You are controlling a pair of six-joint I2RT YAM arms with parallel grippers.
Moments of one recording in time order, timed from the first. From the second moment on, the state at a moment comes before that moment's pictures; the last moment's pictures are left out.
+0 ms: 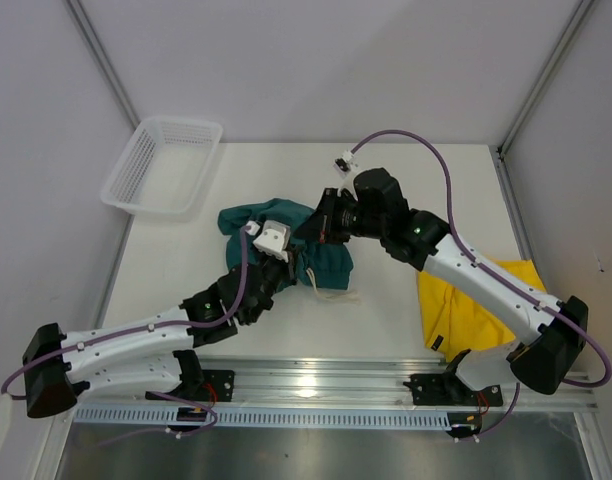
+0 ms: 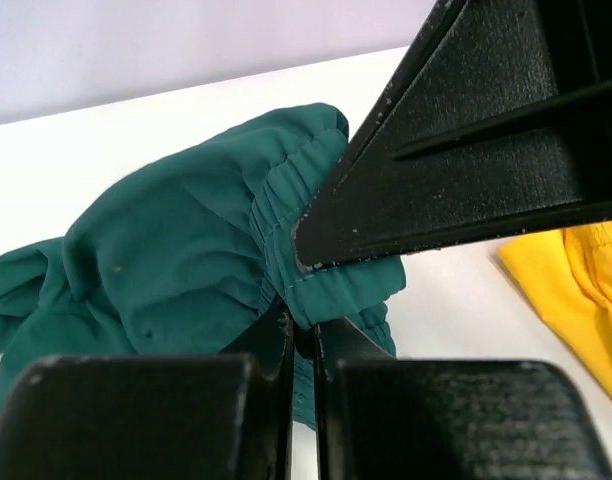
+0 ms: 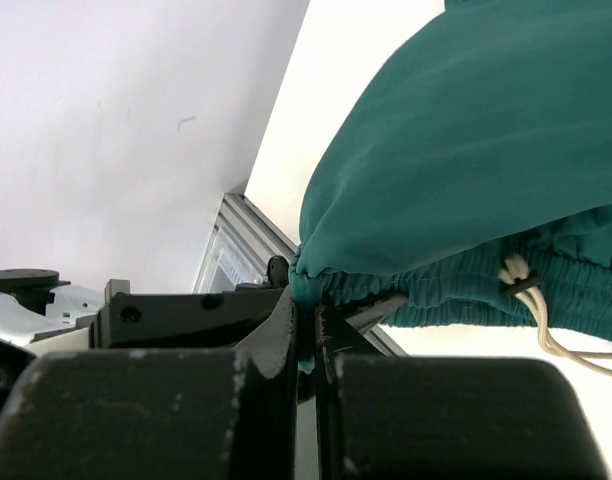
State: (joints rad) left arm -1.11 0.95 0.66 0.23 -0.66 -0.15; right arm 0.81 1.38 1.35 -0.38 -0.28 0.82
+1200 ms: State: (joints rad) left arm -1.11 0.95 0.55 0.26 -0.42 -0.31; right arm 0.69 1.43 1.85 -0.64 -0.16 0.79
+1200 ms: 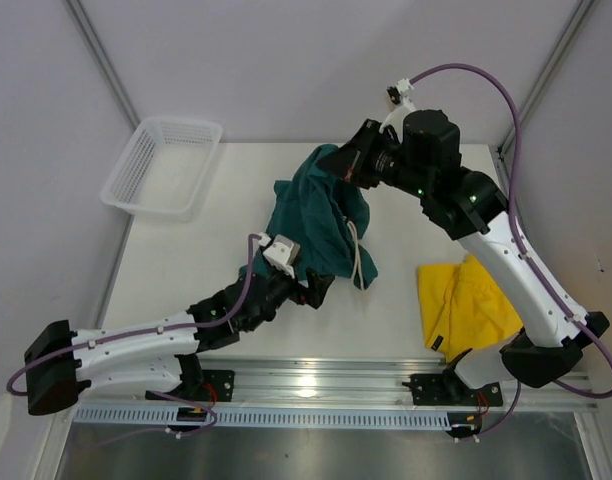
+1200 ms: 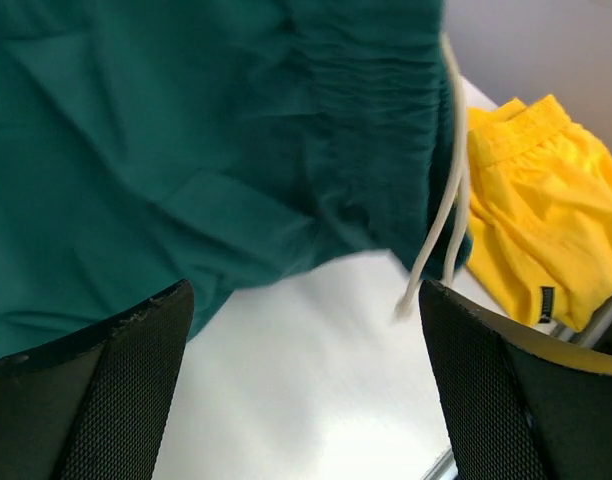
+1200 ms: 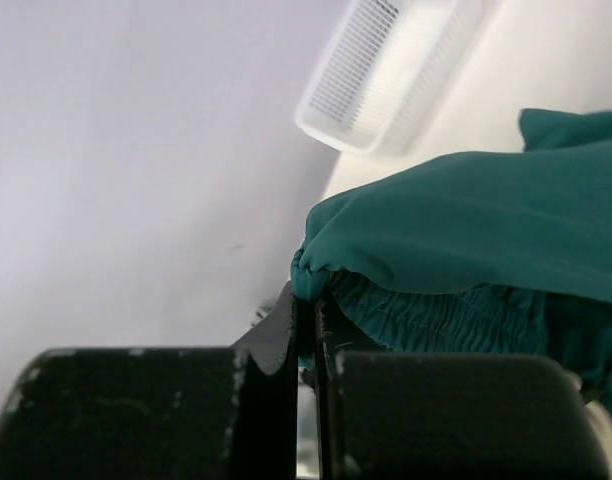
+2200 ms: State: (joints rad) left arm -1.19 0.96 0.43 0.57 -0.50 -0.30; right arm 0.72 1.34 1.72 -0.42 0.10 1.09
